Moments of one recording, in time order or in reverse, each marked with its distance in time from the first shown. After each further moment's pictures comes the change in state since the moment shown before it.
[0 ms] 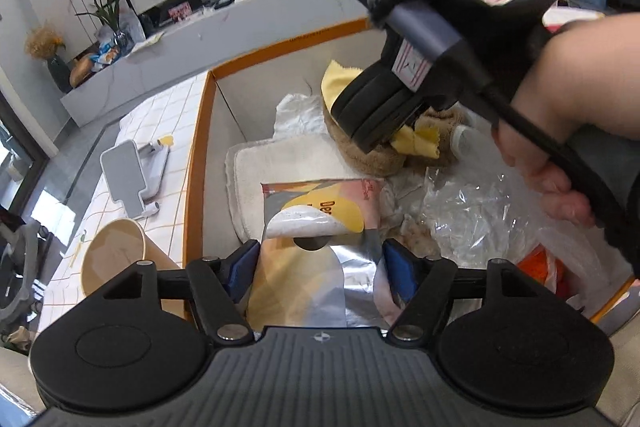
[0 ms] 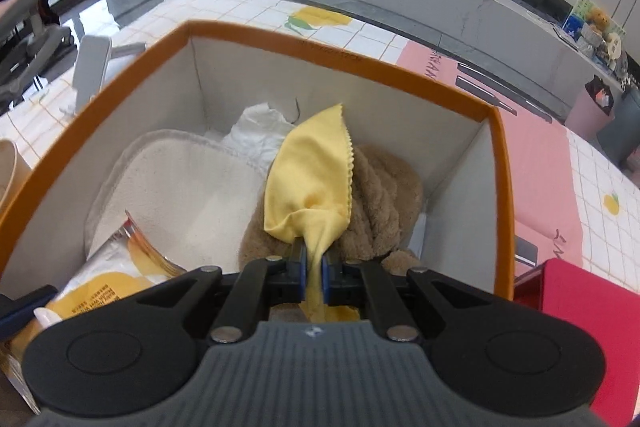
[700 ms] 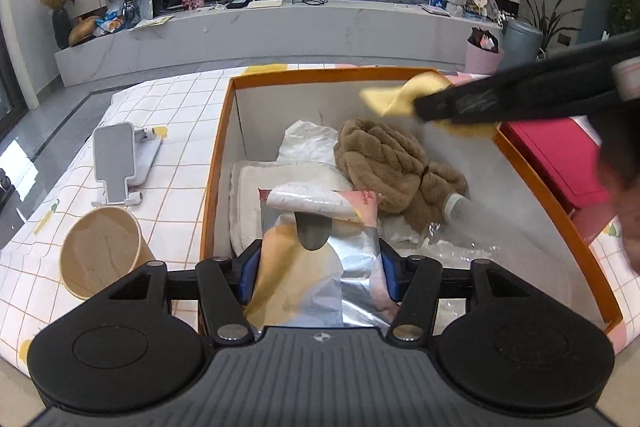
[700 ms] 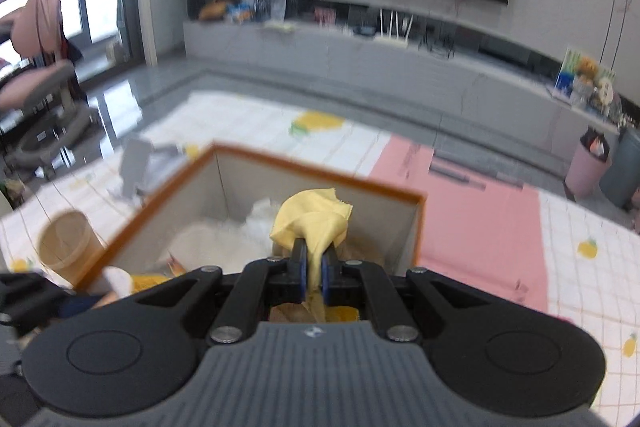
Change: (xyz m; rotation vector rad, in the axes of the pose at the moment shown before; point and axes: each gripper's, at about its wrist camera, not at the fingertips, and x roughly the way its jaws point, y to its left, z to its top) left arm -0.009 0.026 0.005 -0.216 -0.053 -0.117; right arm -0.084 -0.030 -0.009 0.030 -0.268 0.062
